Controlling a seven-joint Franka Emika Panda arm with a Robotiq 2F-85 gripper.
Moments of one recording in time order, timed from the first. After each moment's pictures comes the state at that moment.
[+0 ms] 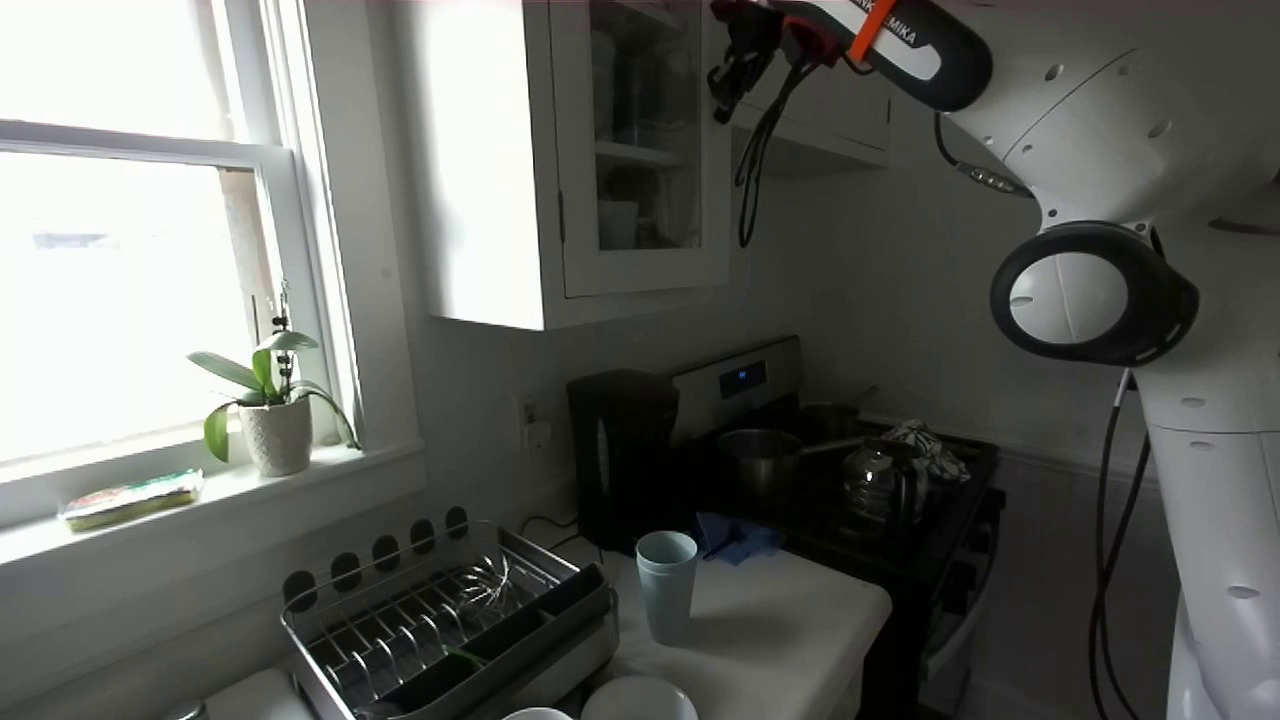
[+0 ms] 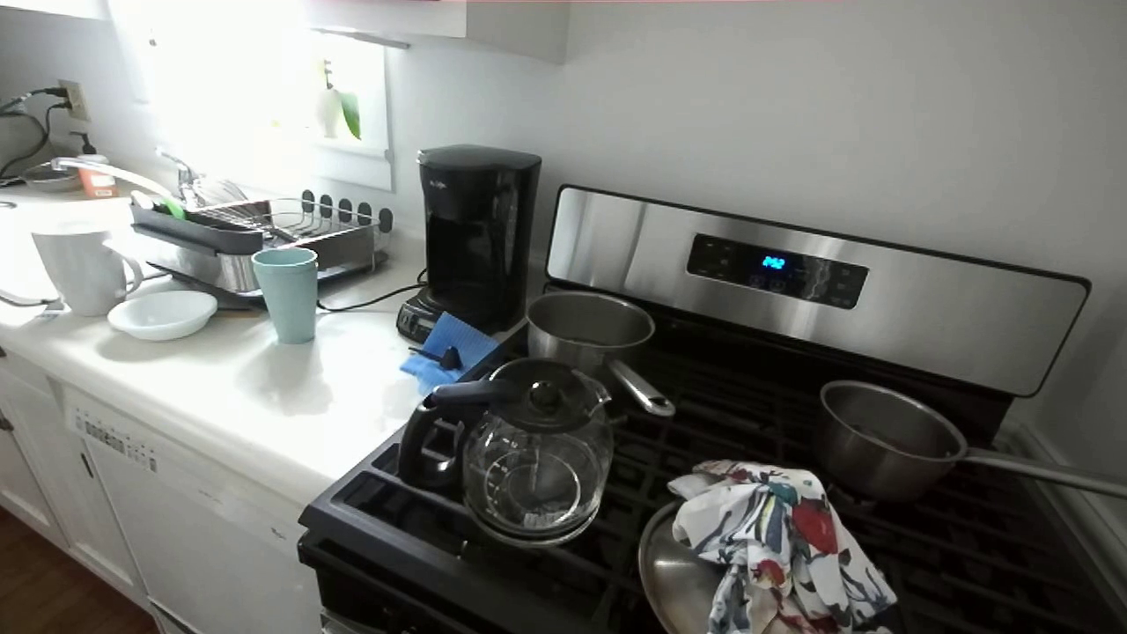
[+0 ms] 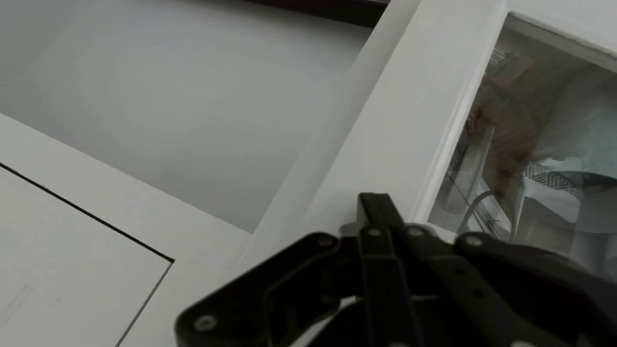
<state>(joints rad) 0.13 0.27 -0.04 -0.45 -0.46 1.56 -0.22</state>
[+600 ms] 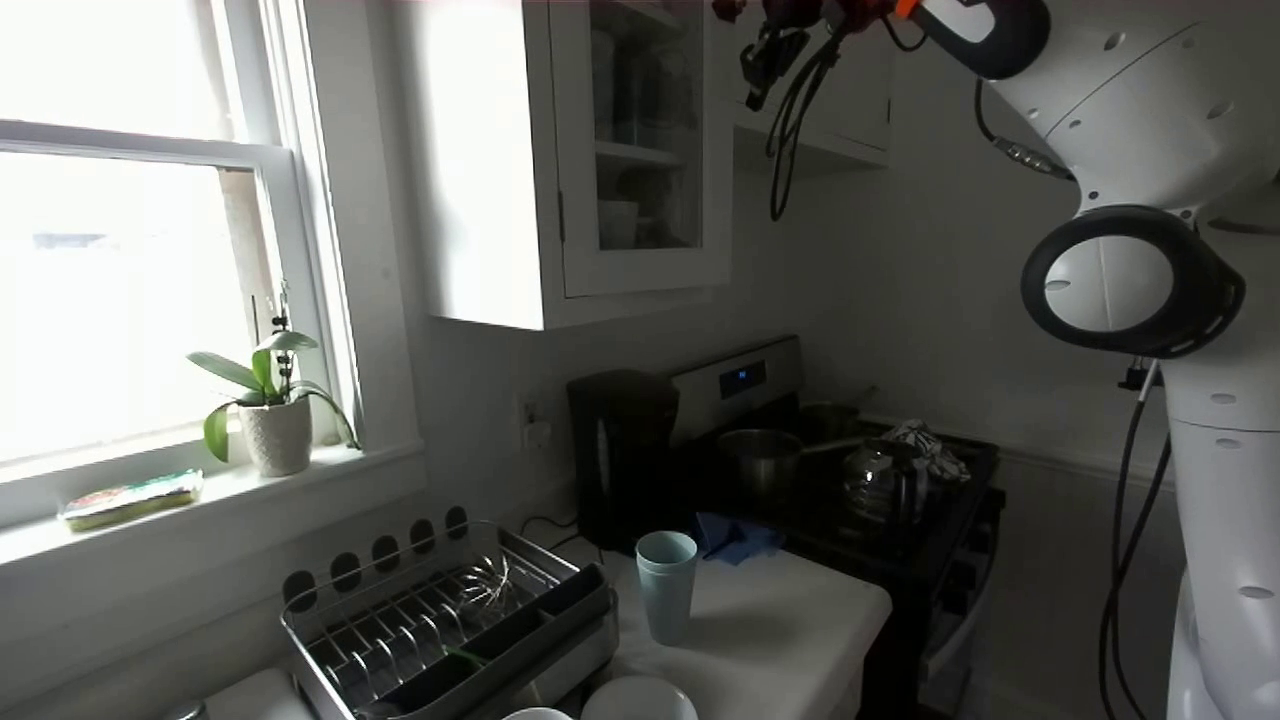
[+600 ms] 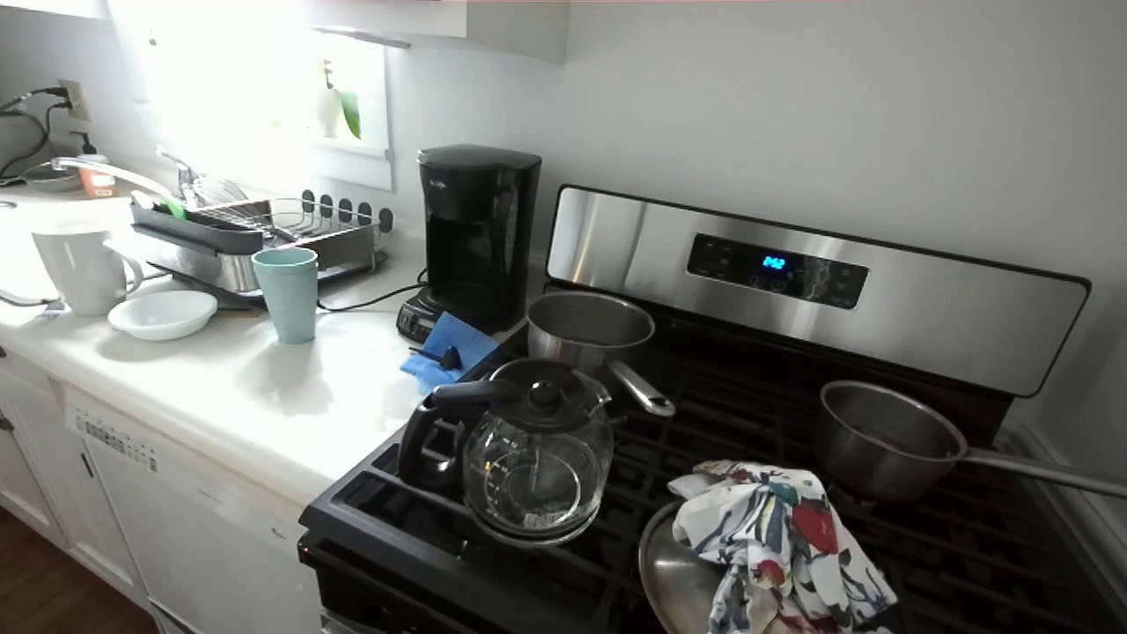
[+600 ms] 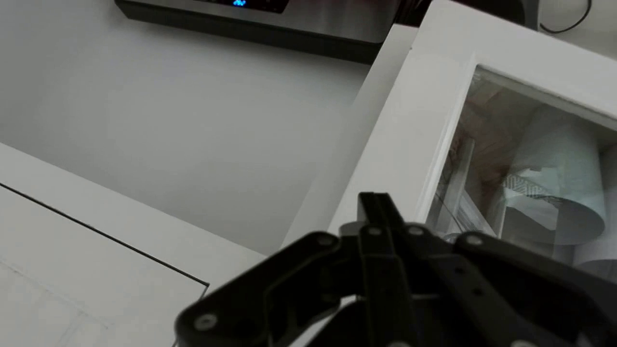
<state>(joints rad) 0.14 0.20 -0.04 -0.45 -0.45 1.42 -0.22</state>
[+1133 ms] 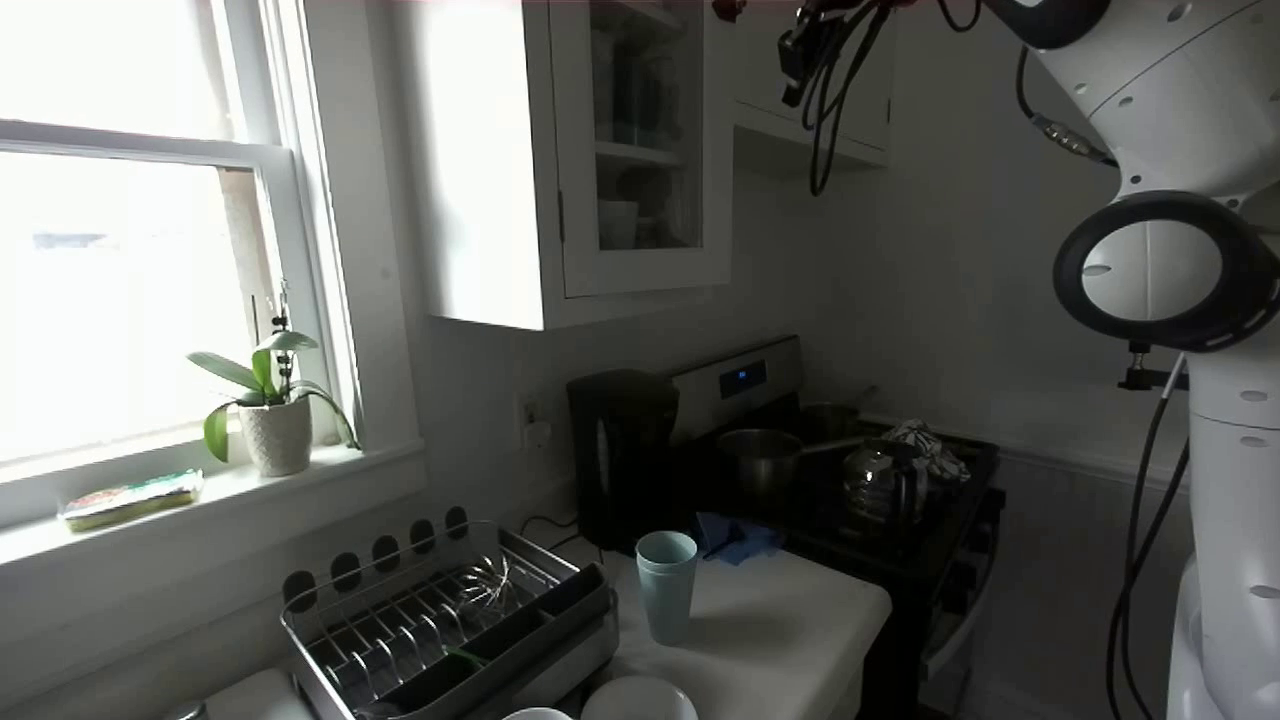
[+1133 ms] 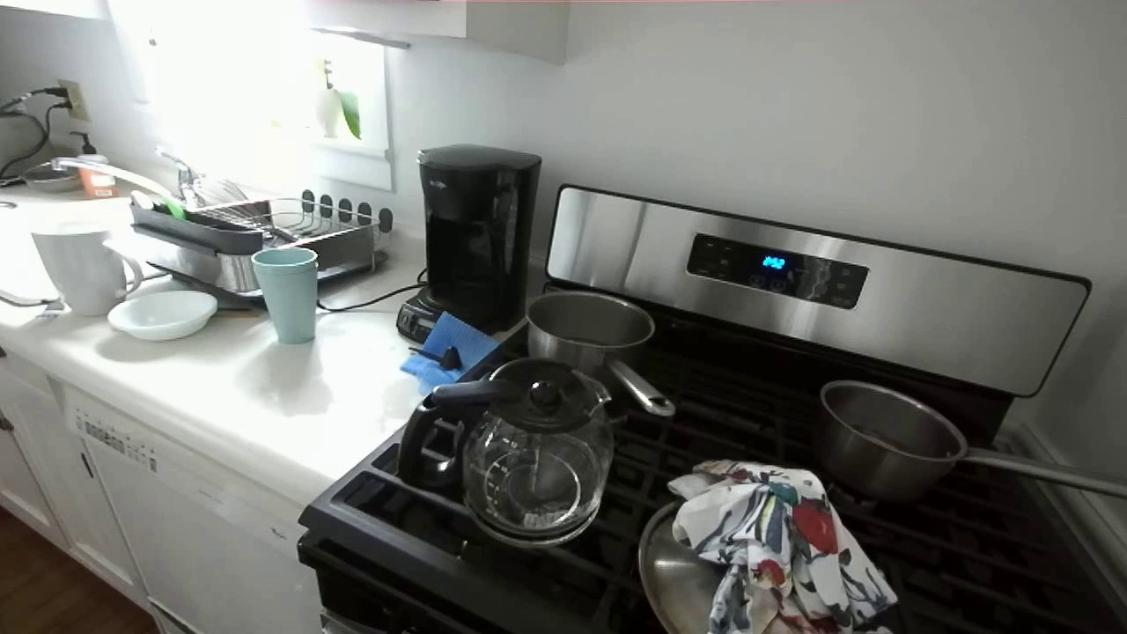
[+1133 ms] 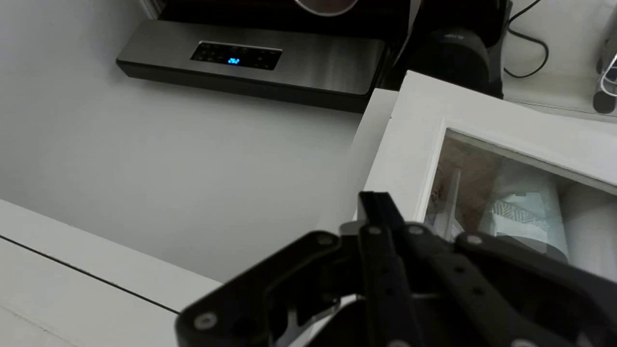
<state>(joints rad) 0.15 0.13 -0.04 -0.45 -0.45 1.26 -0.20</state>
